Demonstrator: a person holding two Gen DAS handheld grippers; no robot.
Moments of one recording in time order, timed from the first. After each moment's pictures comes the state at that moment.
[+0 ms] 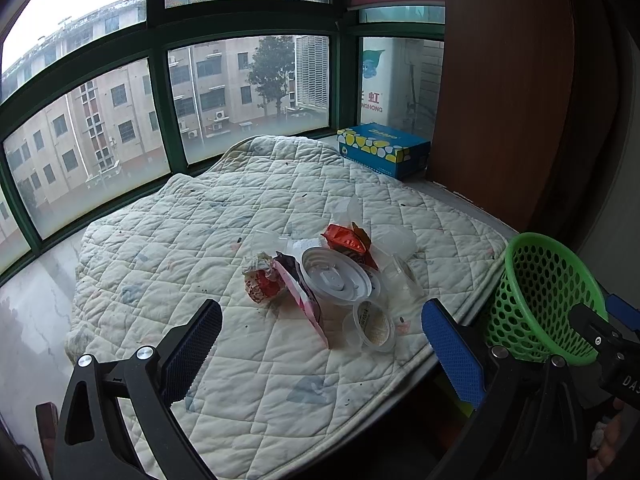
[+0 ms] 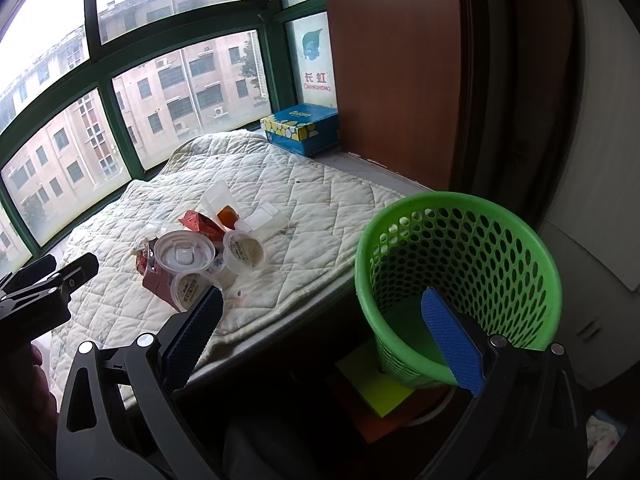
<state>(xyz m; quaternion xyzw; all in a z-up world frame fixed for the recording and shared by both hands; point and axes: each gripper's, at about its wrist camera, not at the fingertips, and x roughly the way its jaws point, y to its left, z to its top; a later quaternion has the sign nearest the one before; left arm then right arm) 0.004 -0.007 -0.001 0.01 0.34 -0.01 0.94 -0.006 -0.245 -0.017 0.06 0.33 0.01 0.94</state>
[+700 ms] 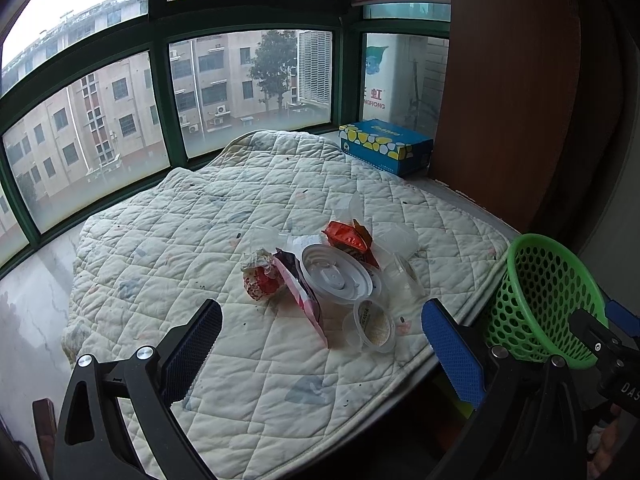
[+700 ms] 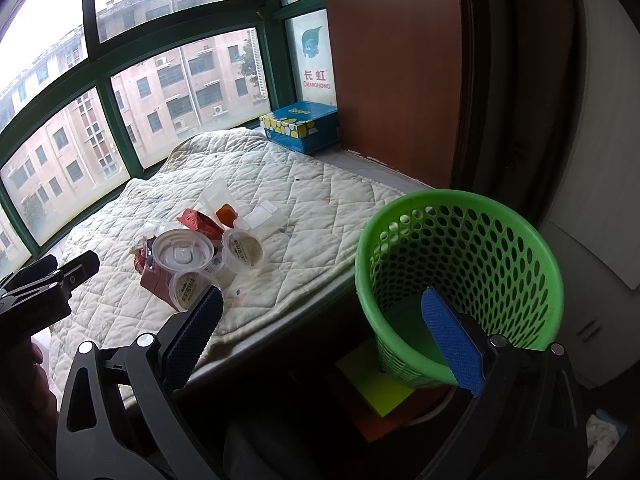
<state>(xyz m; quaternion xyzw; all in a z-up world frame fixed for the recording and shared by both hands) 0.007 -0.007 -0.003 0.00 0.34 -0.01 0.94 -0.003 -0.244 -0.021 0.06 0.34 0.01 0.94</state>
